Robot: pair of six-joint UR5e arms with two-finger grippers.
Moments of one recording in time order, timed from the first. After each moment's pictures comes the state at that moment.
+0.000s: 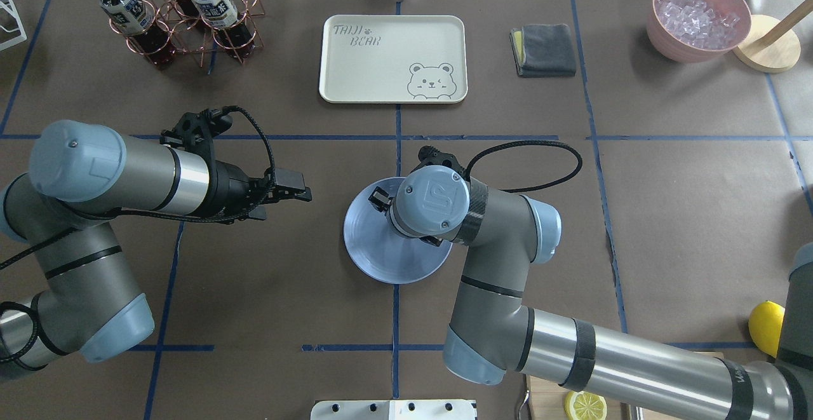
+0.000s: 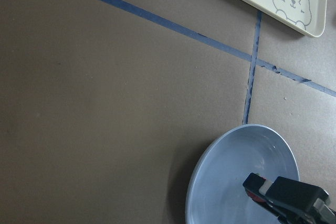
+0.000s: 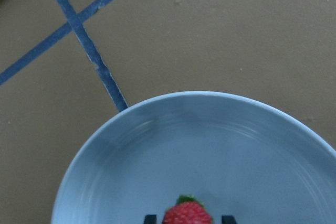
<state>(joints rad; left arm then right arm) -0.60 -1.87 -1.87 -2.23 -1.97 -1.57 0.39 -0.85 1.54 -1.34 1.66 1.90</state>
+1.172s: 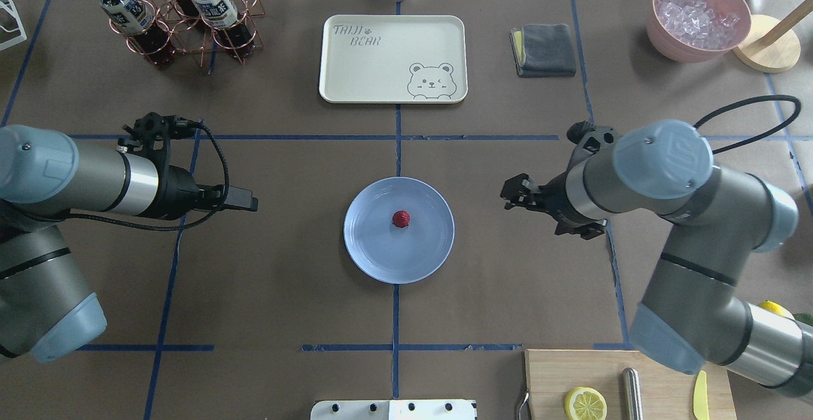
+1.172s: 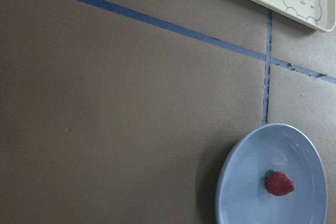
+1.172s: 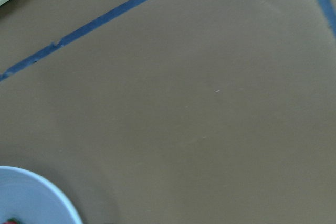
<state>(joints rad) -0.68 -1.69 -1.89 -2.22 -1.98 -1.08 0.63 -1.40 2.00 -1.33 1.95 1.54</state>
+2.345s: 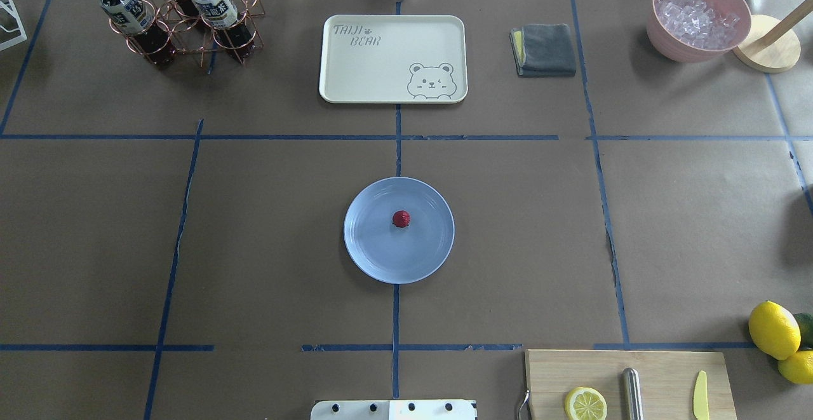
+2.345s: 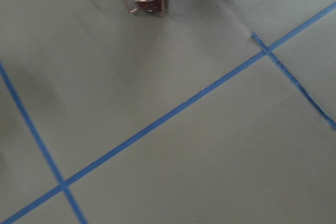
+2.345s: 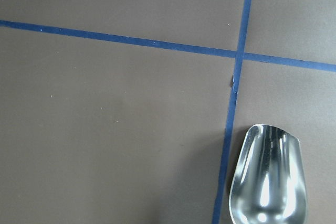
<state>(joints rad) -1.49 -1.47 -1.83 -1.80 -2.32 0.20 1.47 -1.74 1.86 -1.53 2.34 0.05</state>
